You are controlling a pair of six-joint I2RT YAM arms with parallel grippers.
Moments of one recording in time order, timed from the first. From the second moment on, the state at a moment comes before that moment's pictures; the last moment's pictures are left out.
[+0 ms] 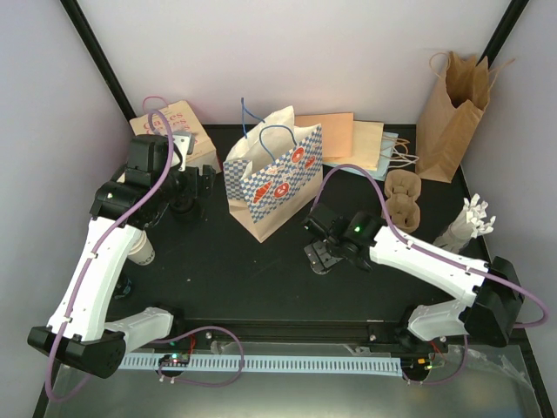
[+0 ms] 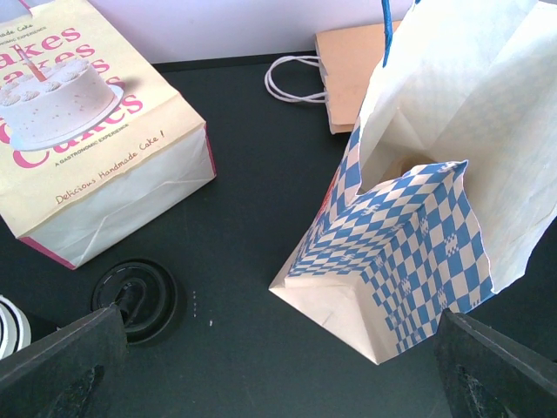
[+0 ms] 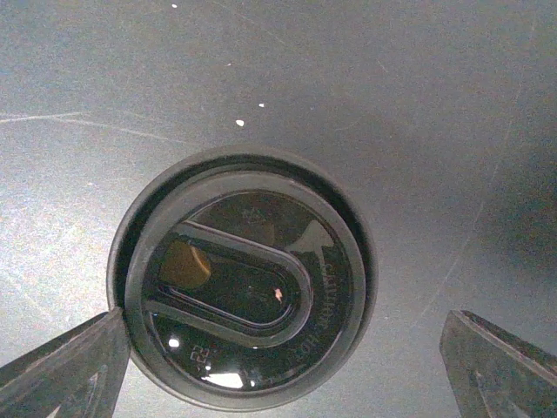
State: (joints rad) left arm -0.26 1.12 1.41 -0.95 0.00 -0.12; right arm 0.95 1.33 1.08 -1.00 0.28 0.37
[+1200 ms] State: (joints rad) left arm -0.26 1.11 1.41 -0.95 0.00 -0.10; right arm 0.95 1.37 1.14 -1.05 0.25 0.35
